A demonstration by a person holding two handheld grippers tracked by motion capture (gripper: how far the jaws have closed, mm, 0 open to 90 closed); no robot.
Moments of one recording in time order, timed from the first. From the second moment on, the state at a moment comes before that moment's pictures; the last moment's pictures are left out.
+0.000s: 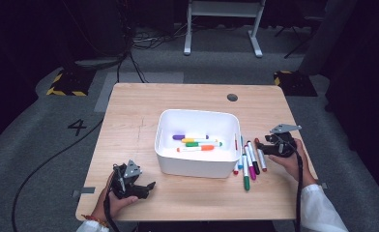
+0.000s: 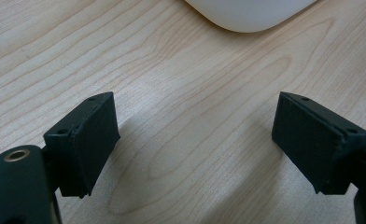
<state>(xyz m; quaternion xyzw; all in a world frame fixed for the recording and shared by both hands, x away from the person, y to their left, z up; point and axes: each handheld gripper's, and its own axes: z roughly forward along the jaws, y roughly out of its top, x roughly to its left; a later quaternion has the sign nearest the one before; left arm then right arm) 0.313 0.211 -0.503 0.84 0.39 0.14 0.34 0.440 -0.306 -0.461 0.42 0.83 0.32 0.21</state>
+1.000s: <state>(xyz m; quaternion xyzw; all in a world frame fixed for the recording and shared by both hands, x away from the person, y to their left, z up) 0.313 0.211 -0.503 0.84 0.39 0.14 0.34 0.442 -0.330 -0.478 0.45 0.80 0.34 0.20</state>
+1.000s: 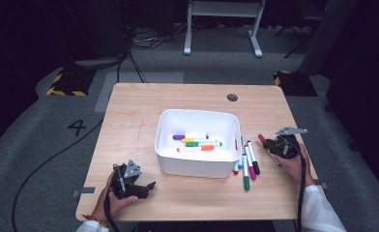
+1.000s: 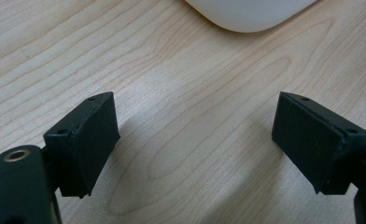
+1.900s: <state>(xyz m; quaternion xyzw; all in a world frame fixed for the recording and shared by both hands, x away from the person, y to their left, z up) 0.313 0.211 -0.503 0.85 0.39 0.14 0.34 0.394 -0.284 -0.348 0.31 0.80 0.46 0.22</state>
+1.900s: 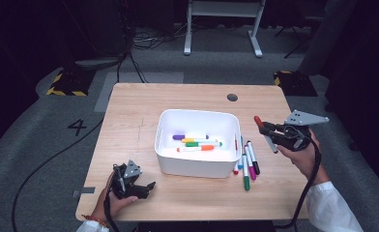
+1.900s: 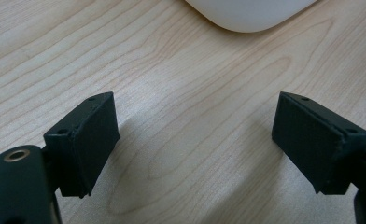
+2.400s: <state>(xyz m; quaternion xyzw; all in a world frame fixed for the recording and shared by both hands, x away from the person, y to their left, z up) 0.313 0.211 -0.503 0.85 0.39 0.14 0.34 0.386 -0.227 -0.307 0.24 0.81 0.48 0.21</state>
